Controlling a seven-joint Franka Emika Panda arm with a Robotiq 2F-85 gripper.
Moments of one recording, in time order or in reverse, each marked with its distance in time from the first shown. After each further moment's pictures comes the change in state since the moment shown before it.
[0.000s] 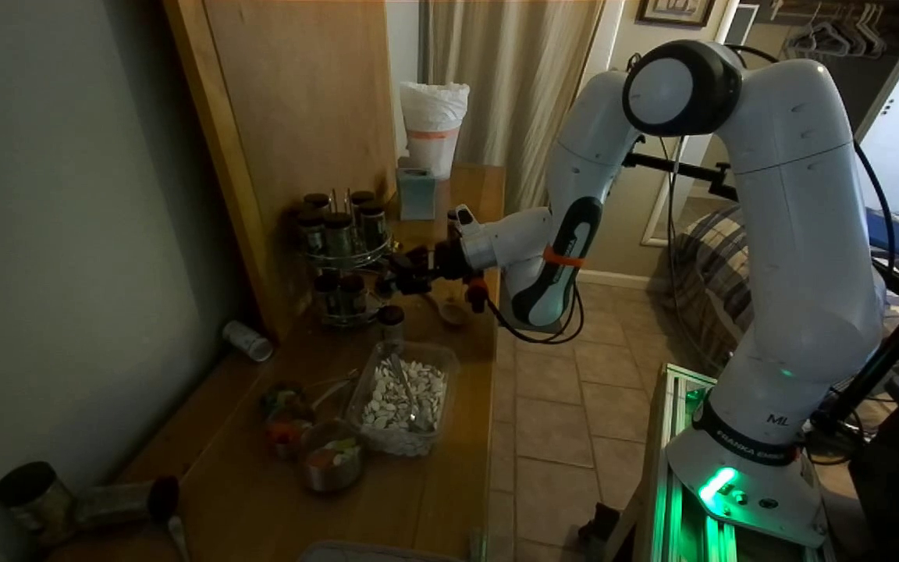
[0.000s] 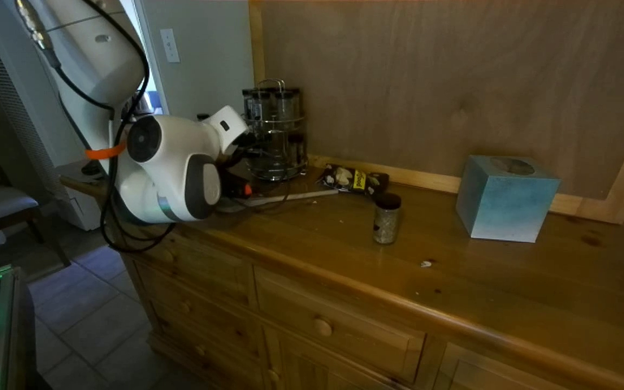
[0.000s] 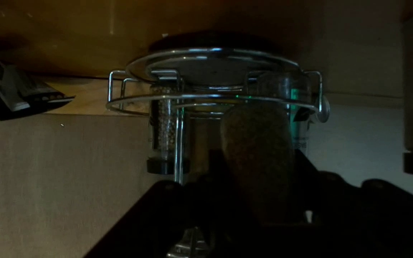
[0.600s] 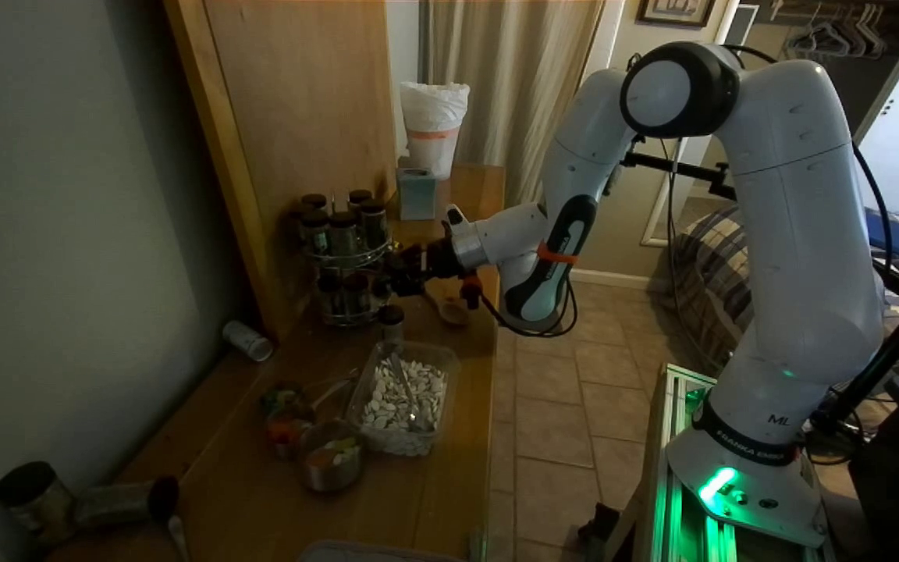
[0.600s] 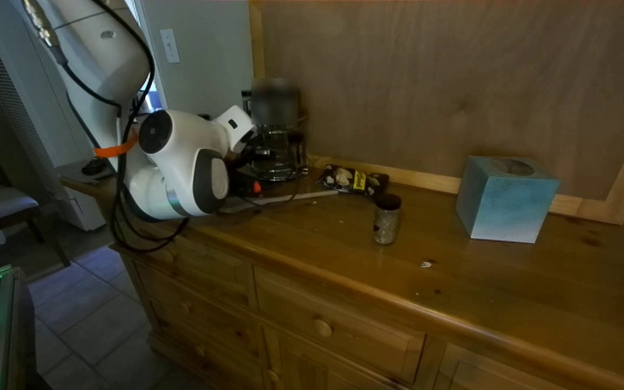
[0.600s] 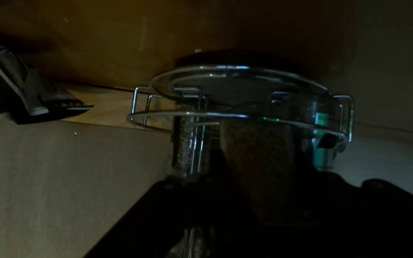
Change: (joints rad) arm 0.022 0.006 -0.018 0.045 0.006 -0.095 -0.041
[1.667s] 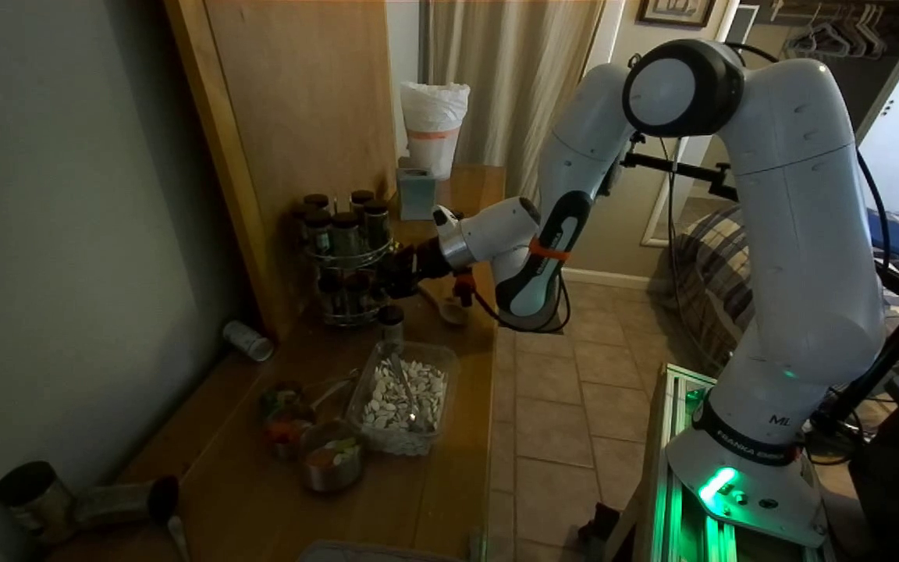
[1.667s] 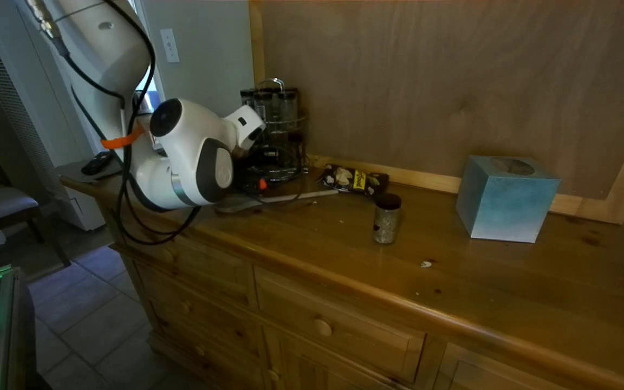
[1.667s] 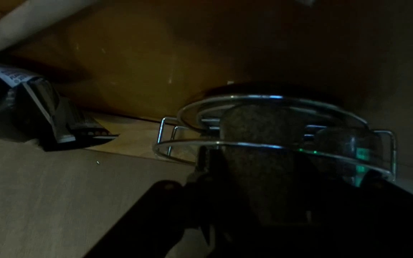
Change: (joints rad) arm 0.027 -0.013 -0.002 0.031 0.059 -0.167 -0.015
